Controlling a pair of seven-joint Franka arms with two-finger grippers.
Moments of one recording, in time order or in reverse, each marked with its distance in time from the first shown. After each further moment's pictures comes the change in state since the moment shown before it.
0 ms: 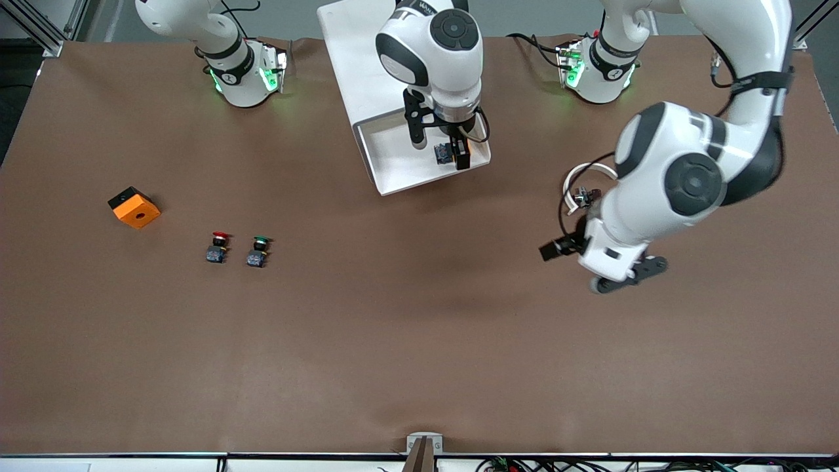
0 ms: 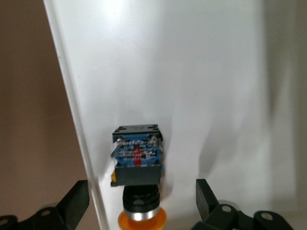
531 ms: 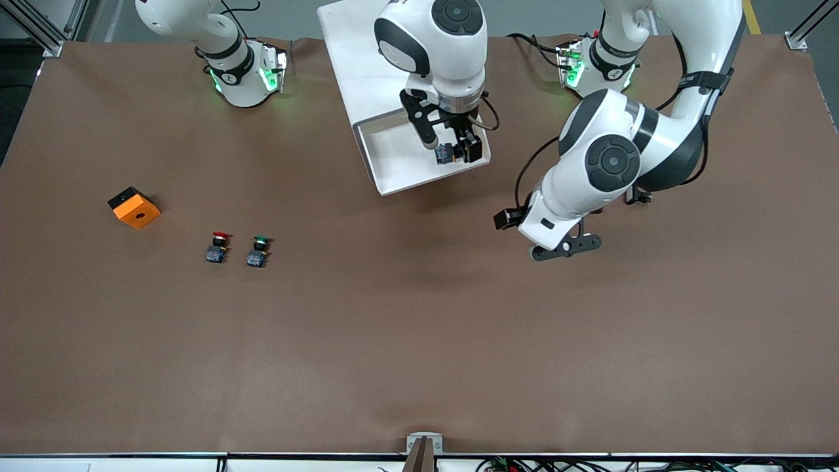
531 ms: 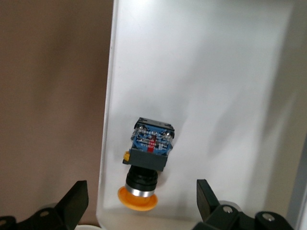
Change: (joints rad) left arm -0.020 -0.018 -0.091 -0.112 -0.036 0.036 -0.051; right arm -0.002 0.000 -0.007 0.076 0.006 -0.117 -0.345
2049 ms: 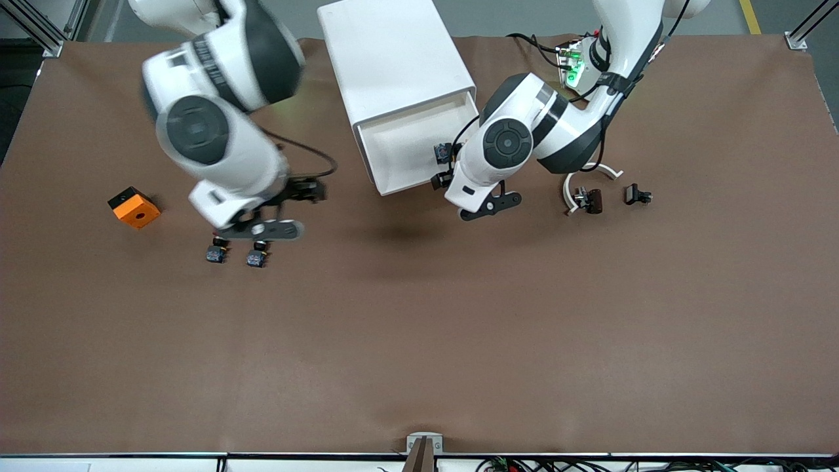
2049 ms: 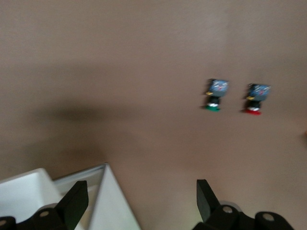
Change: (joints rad) left arm -0.197 0.044 -0.021 -0.047 -0.114 0.000 -0.253; right arm -0.548 -0.138 -0.033 0.031 -0.029 -0.423 -1.640
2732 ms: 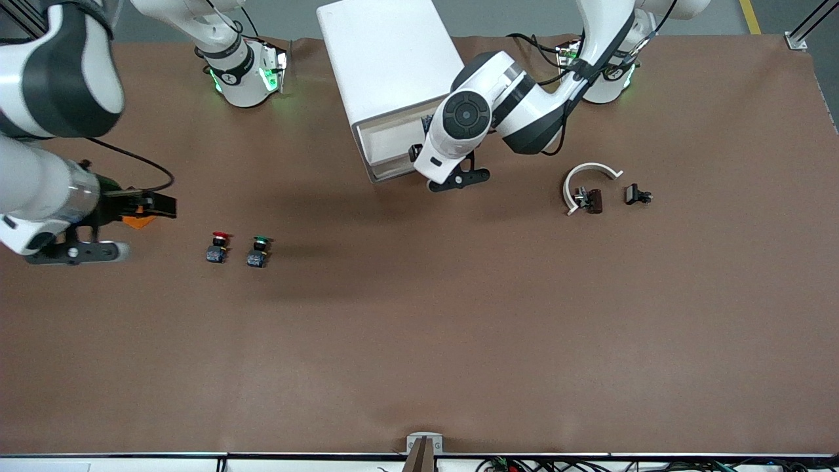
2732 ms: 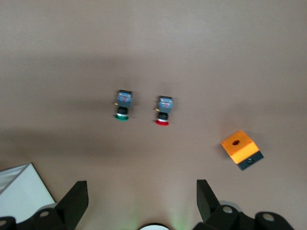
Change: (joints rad) left arm -0.028 0.000 -0.109 -0.024 0.000 -0.001 -0.022; right arm -0.361 -0.100 -0.003 -0.062 -0.070 -0.043 -0.381
